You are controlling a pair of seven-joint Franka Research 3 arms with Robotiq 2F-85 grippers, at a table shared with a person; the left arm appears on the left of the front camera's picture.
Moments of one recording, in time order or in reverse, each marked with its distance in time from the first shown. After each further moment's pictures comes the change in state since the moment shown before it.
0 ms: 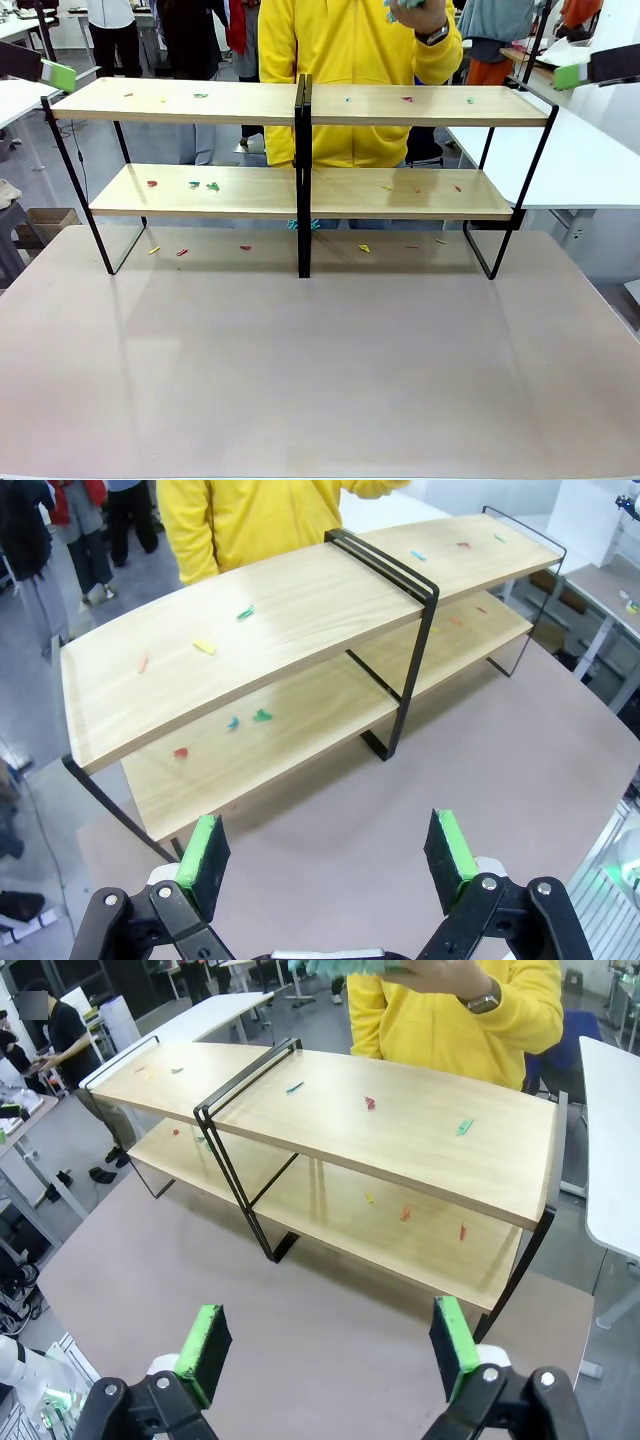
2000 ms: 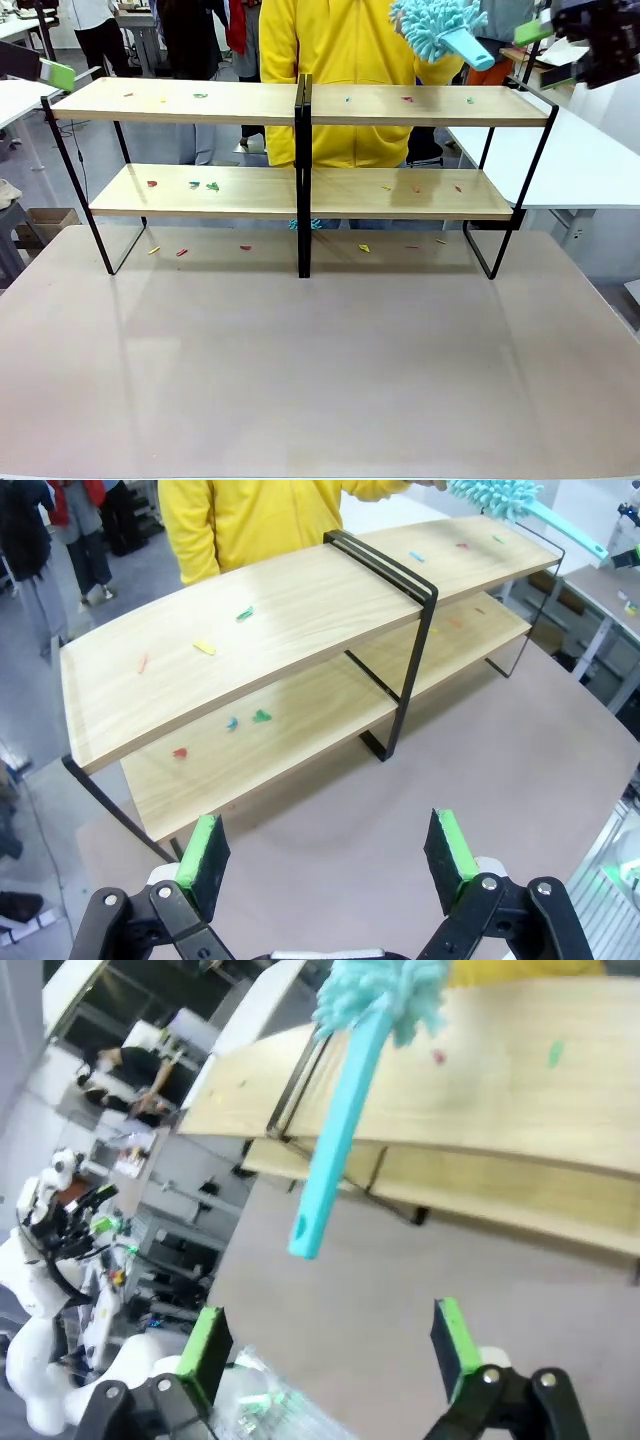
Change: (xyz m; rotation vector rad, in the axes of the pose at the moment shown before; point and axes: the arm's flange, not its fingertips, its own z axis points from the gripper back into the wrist) left arm 0.000 0.001 0.001 -0.003 -0.002 0.002; right arm 0.051 -0.030 -0.069 0.305 0.226 -0.493
